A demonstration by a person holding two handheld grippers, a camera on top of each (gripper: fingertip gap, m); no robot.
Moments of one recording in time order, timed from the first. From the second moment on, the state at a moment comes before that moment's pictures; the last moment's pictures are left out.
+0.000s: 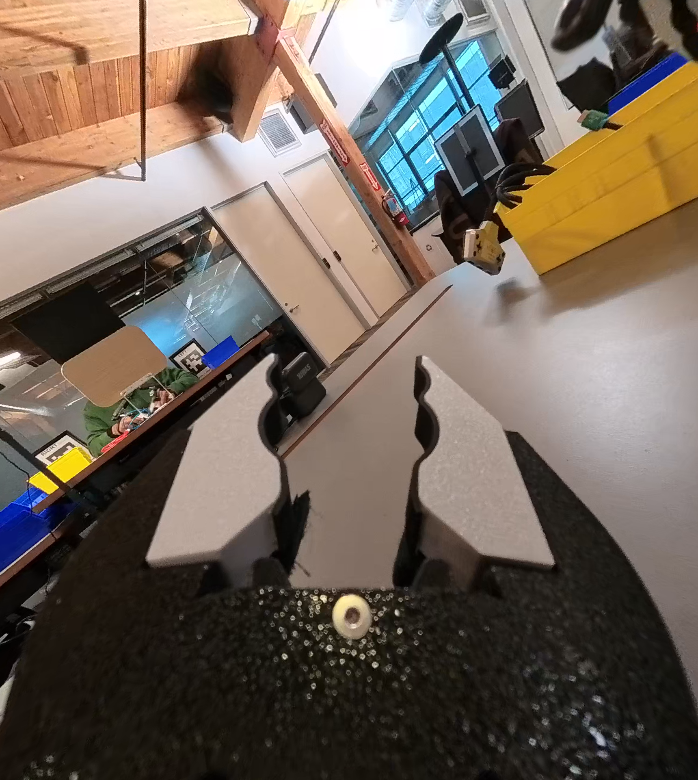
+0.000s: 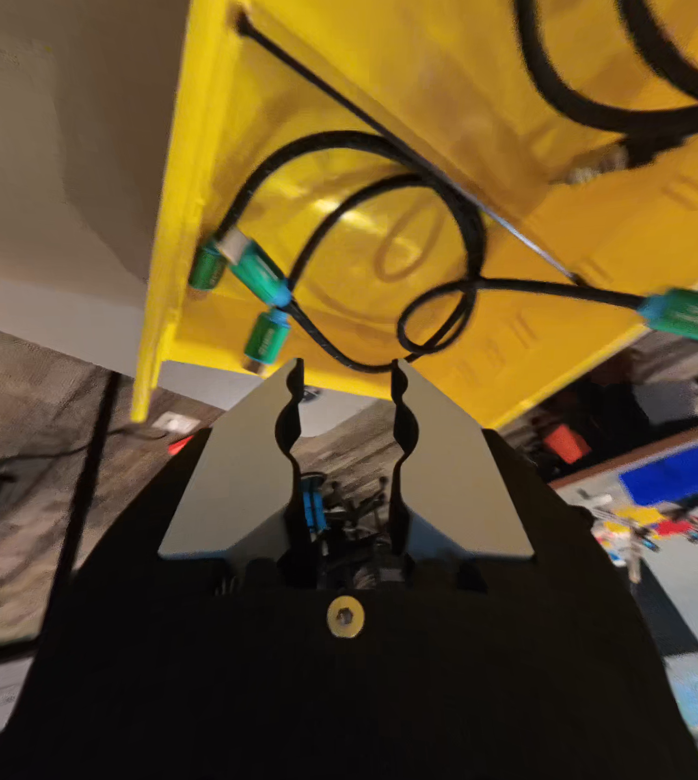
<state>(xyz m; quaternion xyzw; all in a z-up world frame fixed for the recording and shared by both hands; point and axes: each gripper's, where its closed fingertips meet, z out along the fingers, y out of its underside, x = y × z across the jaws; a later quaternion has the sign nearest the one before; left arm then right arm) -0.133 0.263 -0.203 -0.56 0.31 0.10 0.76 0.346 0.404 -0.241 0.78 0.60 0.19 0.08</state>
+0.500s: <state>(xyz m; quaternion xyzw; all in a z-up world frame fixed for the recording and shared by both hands) -0.146 0.272 -0.210 -0.59 0.29 0.11 0.75 0.020 0.361 -0.132 0.53 0.59 -0.04 -0.61</state>
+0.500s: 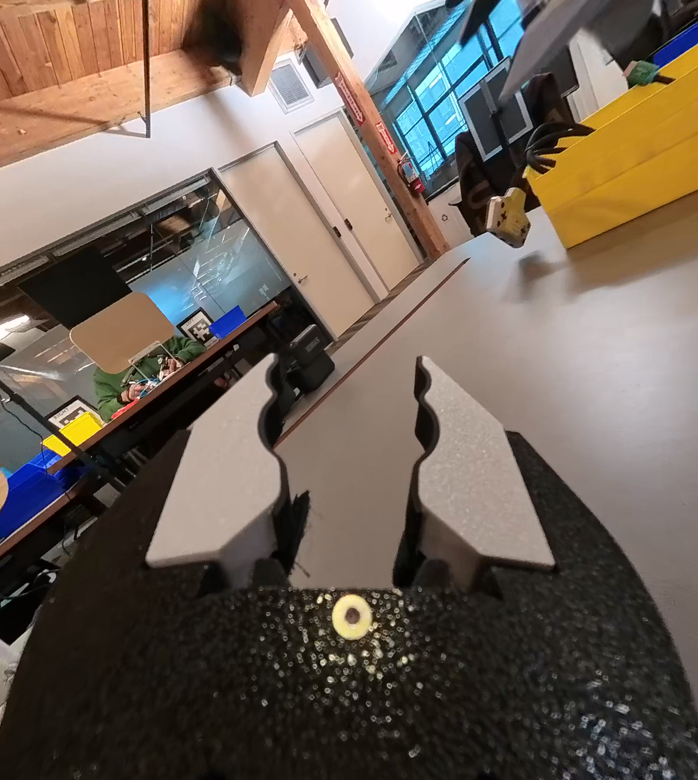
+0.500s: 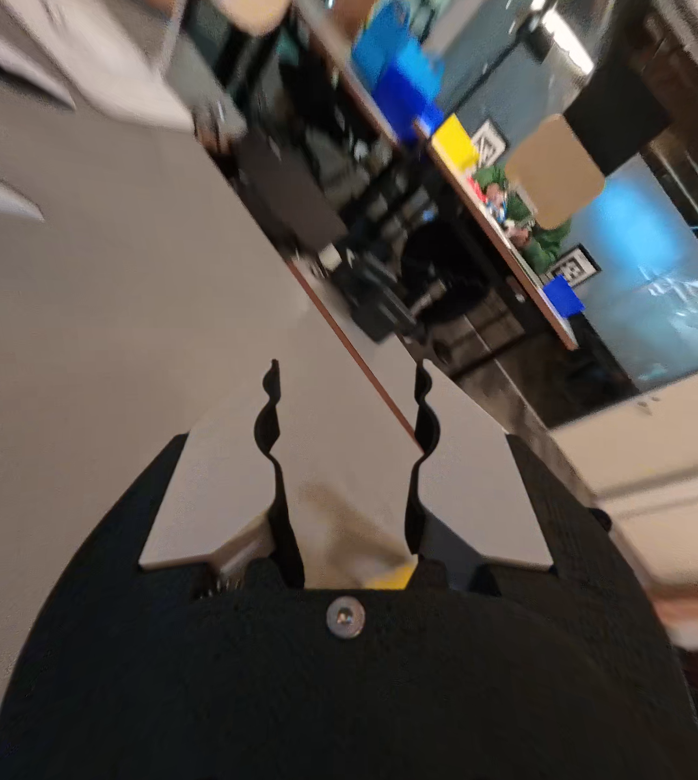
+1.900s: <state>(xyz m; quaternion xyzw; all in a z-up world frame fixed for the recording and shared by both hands) -0.418 0.162 -0.177 -0.86 0.20 0.31 0.36 -0.064 0.384 -0.208 0.49 0.41 -0.20 -0.75</state>
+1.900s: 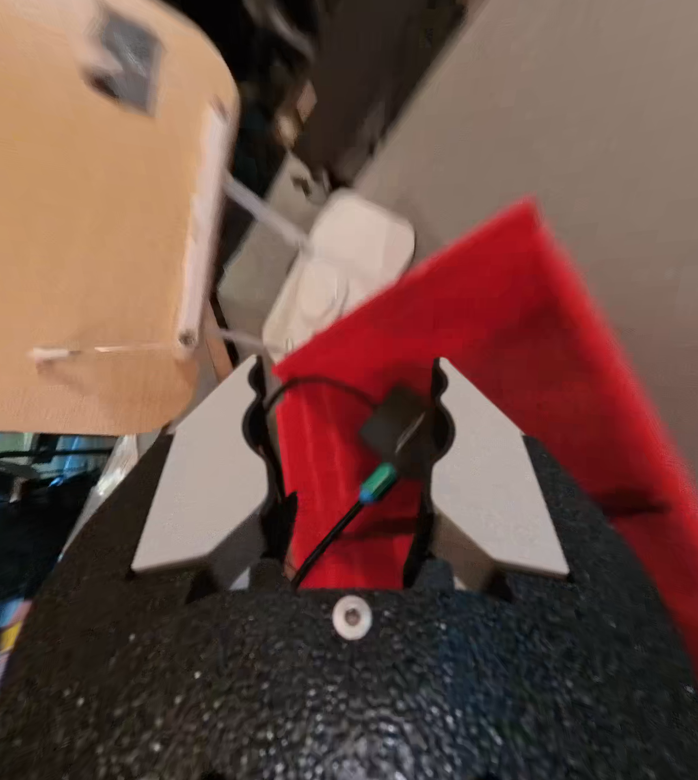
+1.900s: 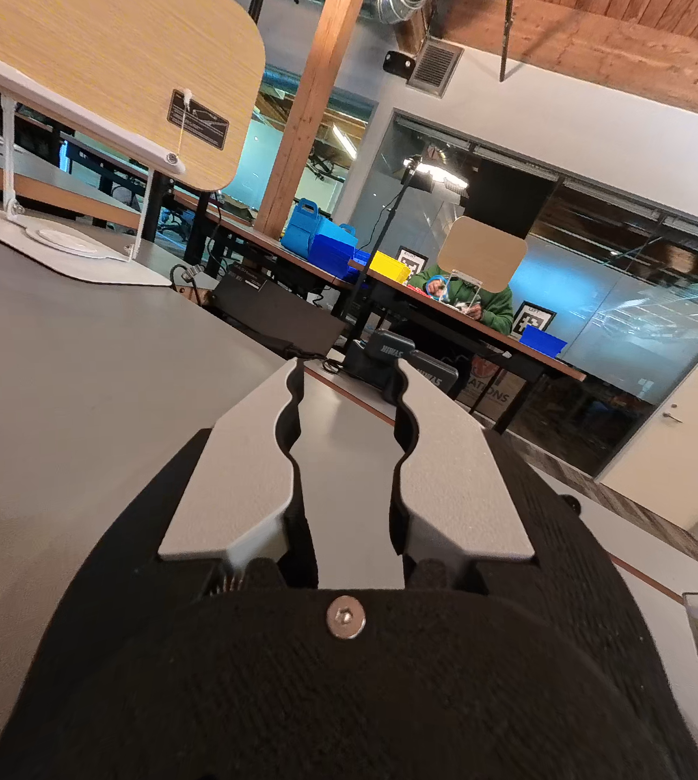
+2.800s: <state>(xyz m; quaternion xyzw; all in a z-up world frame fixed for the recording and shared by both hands) -0.501 0.133 -0.271 -0.91 0.30 0.30 -0.04 -0.067 0.379 -0.209 0.48 0.42 -0.20 -0.74</state>
